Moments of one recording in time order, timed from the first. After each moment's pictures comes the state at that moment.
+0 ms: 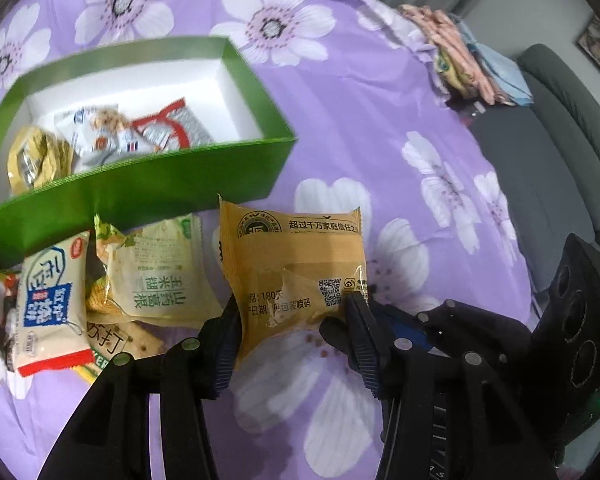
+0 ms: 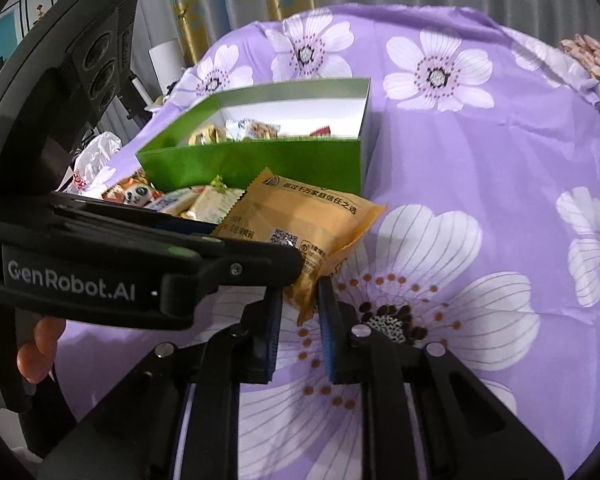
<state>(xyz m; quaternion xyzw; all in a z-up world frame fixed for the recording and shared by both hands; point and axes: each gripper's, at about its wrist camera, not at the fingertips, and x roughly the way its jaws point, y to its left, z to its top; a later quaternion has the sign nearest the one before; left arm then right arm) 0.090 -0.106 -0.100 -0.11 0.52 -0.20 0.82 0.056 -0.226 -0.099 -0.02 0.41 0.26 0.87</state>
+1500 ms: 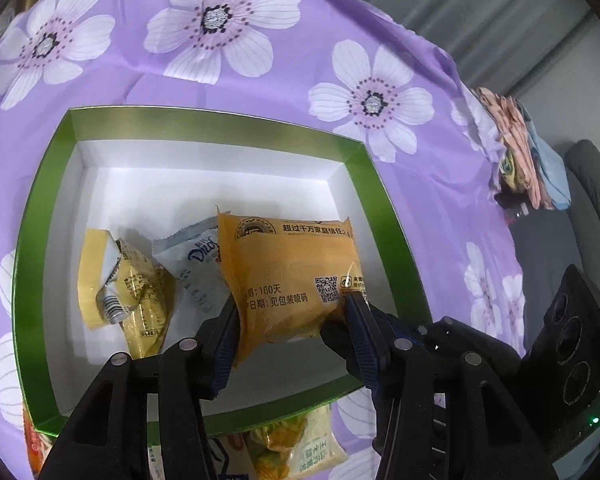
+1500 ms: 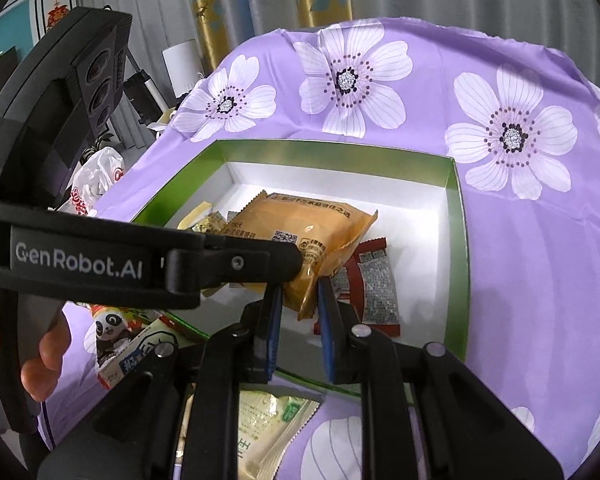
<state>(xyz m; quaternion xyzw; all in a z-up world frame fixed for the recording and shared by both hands) 0.208 0.002 -0.098 -0.20 0.51 -0.13 0.83 0.195 -0.130 -0.092 -0.04 0.40 0.31 0.86</state>
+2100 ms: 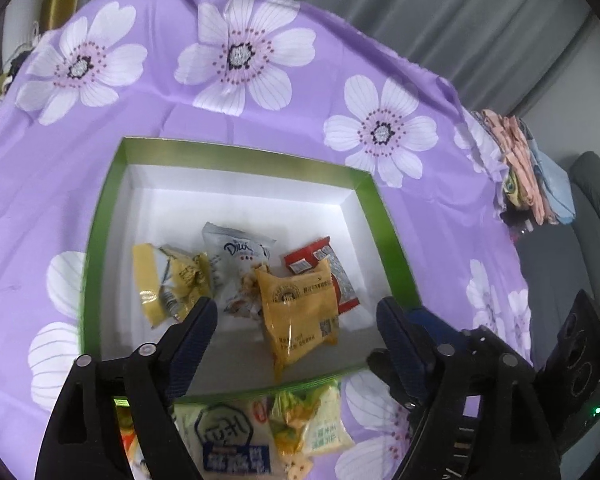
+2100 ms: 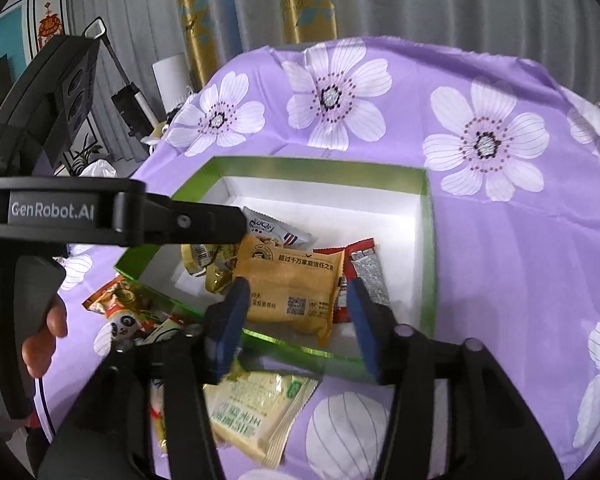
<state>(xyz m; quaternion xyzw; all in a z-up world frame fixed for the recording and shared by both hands) 0.177 0.023 -0.063 -0.19 0.47 -0.09 0.85 0.164 -0.154 -0.063 -0.03 0.37 0.28 0.88</state>
